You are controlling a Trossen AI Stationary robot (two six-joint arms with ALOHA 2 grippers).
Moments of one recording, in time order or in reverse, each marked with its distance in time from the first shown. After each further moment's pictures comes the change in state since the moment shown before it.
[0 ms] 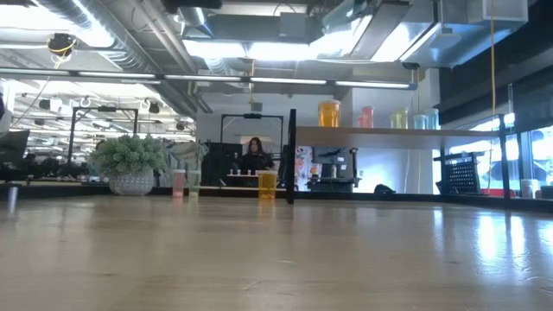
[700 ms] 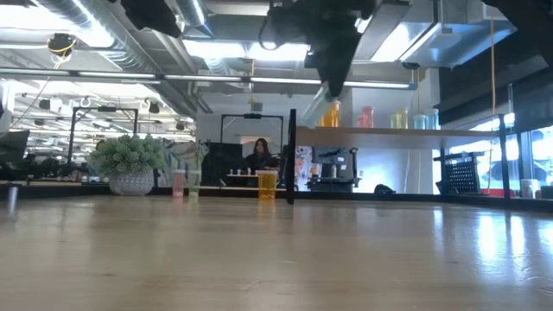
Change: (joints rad) left arm -0.131 -0.010 0.000 -0.328 -0.036 -0.207; right arm 0.012 0.376 0.000 0.005 -0.071 -0.150
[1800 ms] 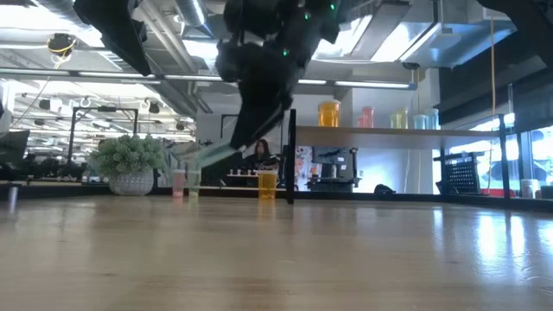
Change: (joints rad) left arm -0.006 0.082 0.000 -0.208 0.081 -0.237; right arm -0.034 0.007 -0.395 0.911 -0.106 0.004
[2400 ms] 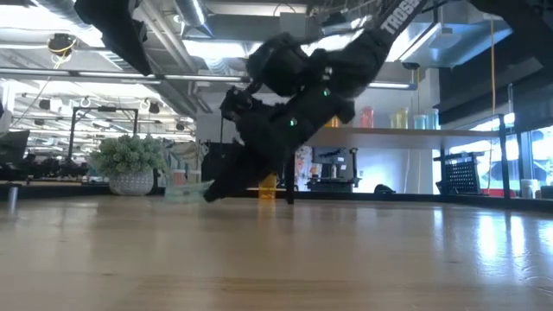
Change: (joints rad) left arm 0.001 0.000 0.000 0.003 -0.001 -0.004; right arm 0.000 0.041 -0.431 0.821 -0.061 -0.044
